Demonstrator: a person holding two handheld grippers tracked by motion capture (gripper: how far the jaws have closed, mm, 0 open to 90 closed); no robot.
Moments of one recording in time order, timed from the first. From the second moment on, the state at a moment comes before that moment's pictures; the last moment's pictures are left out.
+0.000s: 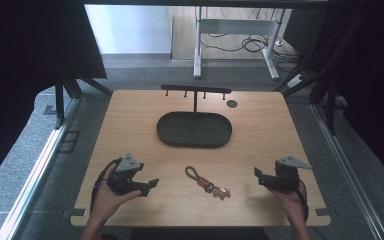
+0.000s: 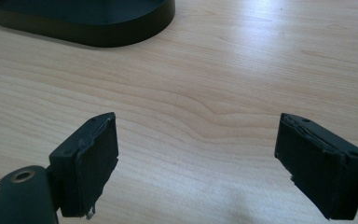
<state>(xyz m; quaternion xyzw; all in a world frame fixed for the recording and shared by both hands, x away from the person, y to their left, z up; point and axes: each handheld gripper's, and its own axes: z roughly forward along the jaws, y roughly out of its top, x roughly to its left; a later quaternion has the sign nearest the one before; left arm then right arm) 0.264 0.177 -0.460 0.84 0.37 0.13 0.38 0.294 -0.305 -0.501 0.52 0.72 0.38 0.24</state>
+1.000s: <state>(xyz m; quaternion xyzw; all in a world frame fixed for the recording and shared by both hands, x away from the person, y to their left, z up) 0.262 0.178 -0.457 0.83 0.37 0.13 0.39 0.300 -0.299 -0.476 0.46 0.79 0.37 0.18</state>
